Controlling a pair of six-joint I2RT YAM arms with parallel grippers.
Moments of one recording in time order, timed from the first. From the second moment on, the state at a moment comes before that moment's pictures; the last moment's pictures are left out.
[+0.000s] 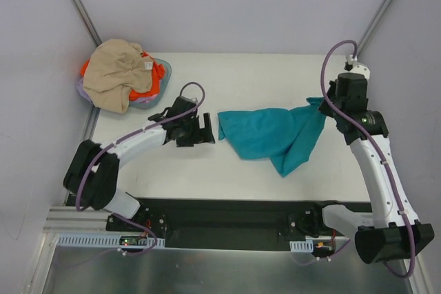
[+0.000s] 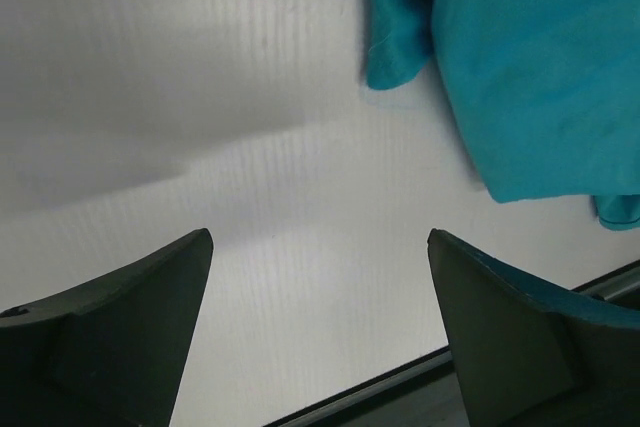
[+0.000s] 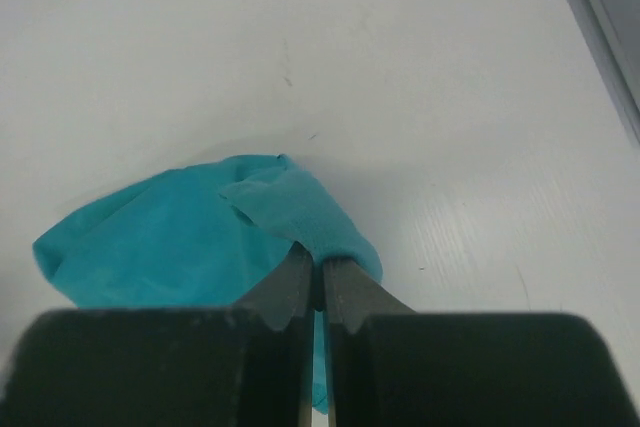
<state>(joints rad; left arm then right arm) -0.54 1.45 0.88 -0.41 0.15 -0.64 0.17 1.08 1.23 -0.73 0.27 0.38</state>
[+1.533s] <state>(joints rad) -0.54 1.88 1.20 -0.34 0.30 -0.56 -0.06 1.14 1.16 -0.69 0.08 0.34</state>
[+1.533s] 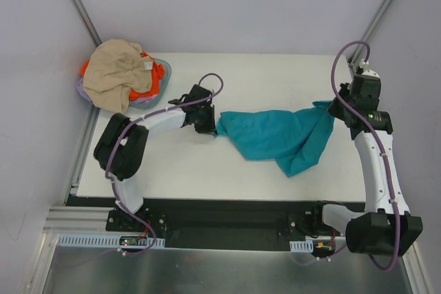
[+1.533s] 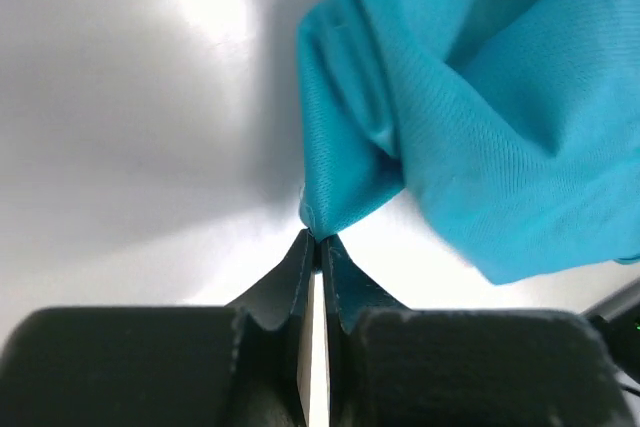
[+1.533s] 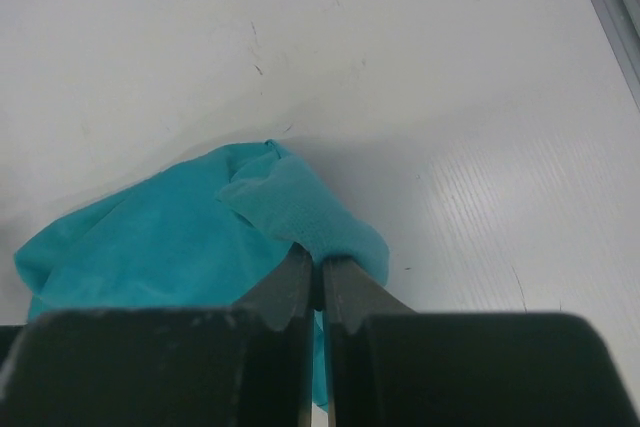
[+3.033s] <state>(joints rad) -0.48 1.01 1.08 -0.46 -0.44 -0.42 -0.06 1.13 1.38 -0.58 0.01 0.25</state>
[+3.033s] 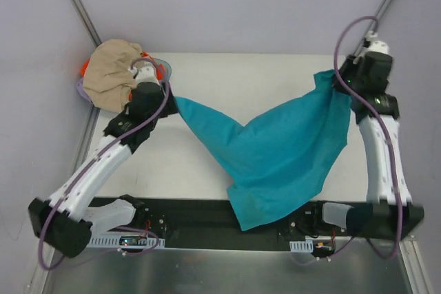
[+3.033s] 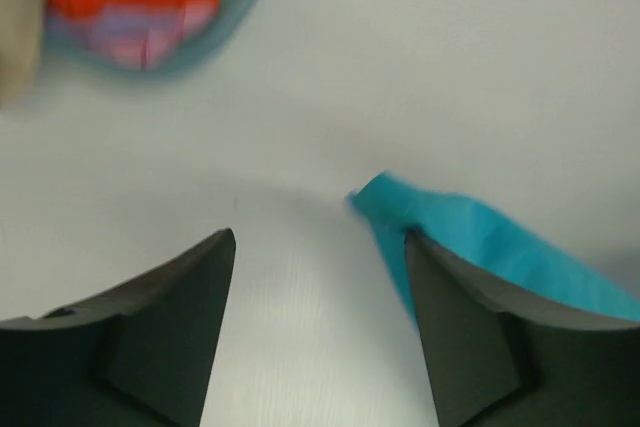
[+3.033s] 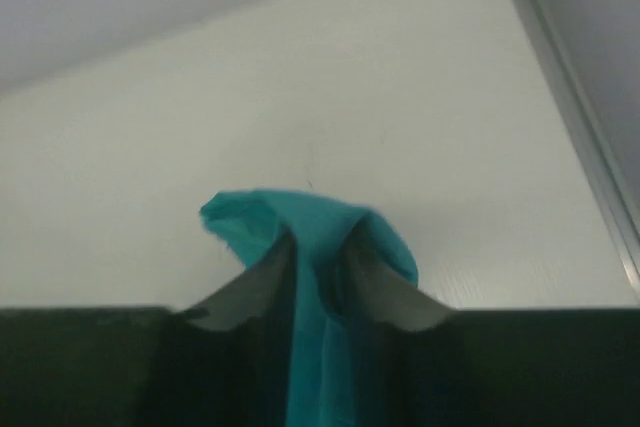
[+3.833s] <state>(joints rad) -0.29 1.33 0.95 -0.61 -0.11 -0.63 0.20 1.32 0.84 -0.67 0.13 0.52</state>
